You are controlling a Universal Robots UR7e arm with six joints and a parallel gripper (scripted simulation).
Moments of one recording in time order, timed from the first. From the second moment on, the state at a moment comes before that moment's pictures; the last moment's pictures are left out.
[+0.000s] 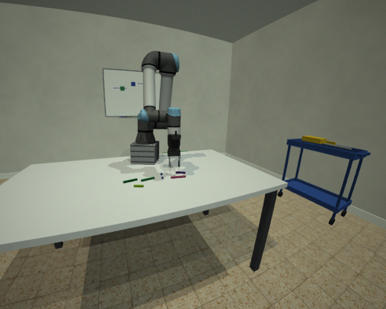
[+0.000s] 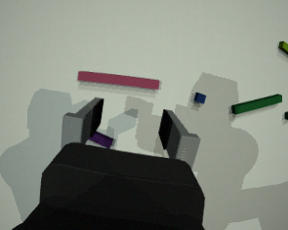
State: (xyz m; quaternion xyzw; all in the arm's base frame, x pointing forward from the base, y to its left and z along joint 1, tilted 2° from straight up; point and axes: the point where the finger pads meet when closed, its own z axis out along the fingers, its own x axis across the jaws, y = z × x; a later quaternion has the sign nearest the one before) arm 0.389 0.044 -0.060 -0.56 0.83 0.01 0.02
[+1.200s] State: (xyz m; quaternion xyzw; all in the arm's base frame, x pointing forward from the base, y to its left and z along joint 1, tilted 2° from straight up) arm 0.378 0.069 -0.056 -0.05 1.00 0.01 0.01
